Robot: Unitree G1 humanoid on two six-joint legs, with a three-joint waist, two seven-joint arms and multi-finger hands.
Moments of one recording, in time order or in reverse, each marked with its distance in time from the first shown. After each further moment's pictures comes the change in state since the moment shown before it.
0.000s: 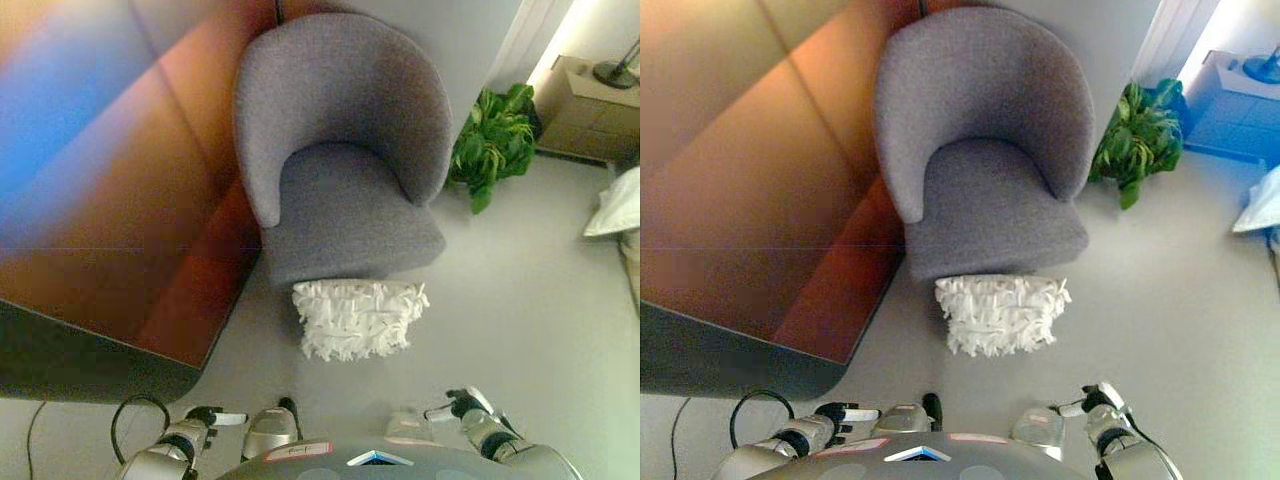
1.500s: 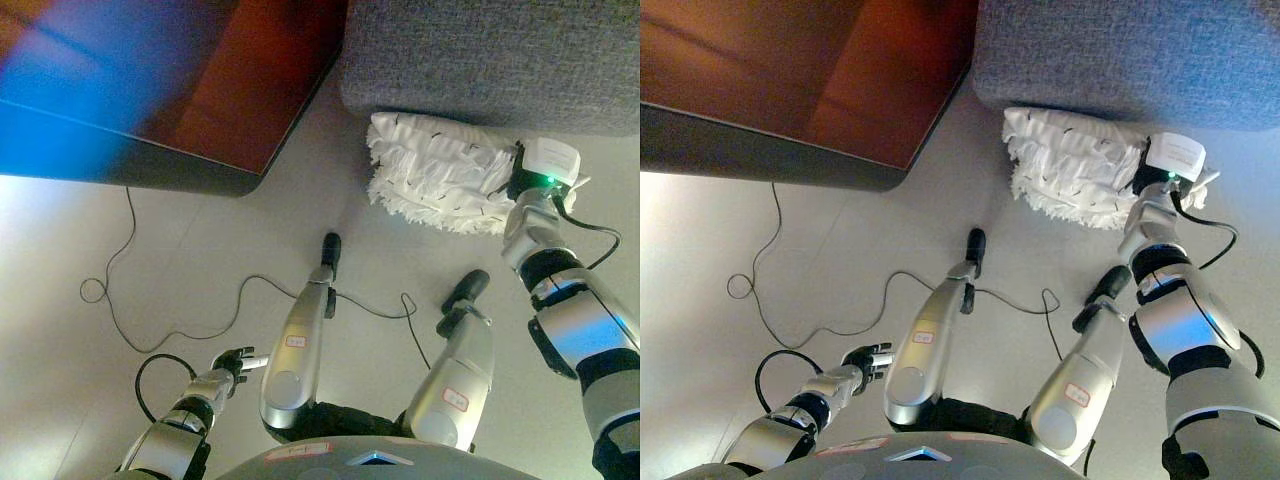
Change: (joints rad) left arm -0.096 -0.062 -0.017 -0.136 -0.112 -0.055 -0.035; right arm -0.780 -0.325 0.265 -0.131 -0.210 0.131 -0.154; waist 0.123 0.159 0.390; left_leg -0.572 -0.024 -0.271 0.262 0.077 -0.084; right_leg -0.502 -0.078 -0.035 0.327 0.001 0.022
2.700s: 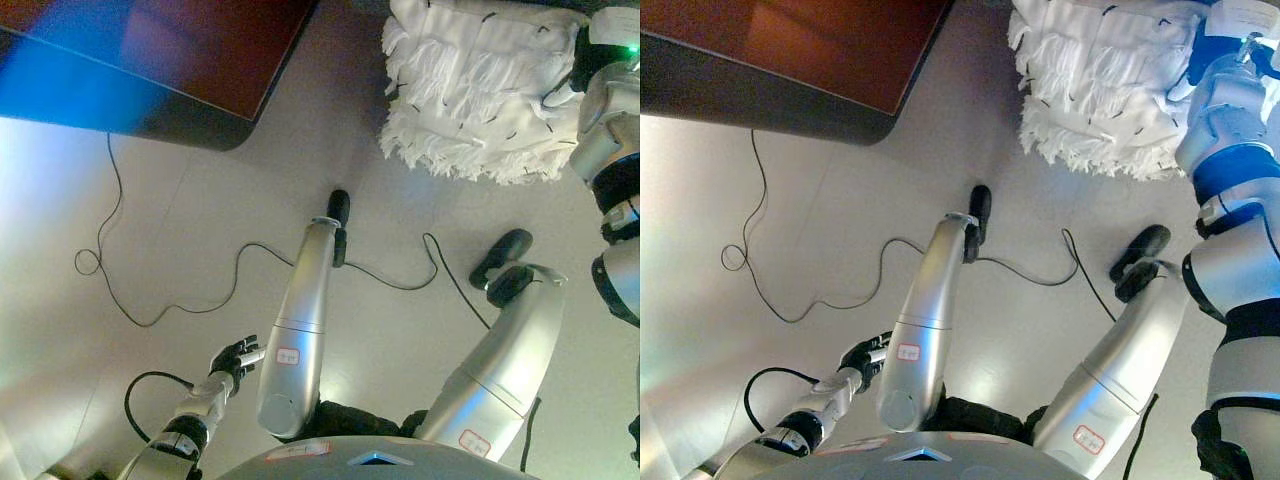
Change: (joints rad) left arm 0.141 0.034 0.007 -0.150 -0.166 -0.127 -0.042; right arm -0.408 -0.207 0.235 -0.089 0.019 0.025 0.381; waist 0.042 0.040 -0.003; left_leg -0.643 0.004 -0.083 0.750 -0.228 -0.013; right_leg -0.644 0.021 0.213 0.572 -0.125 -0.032
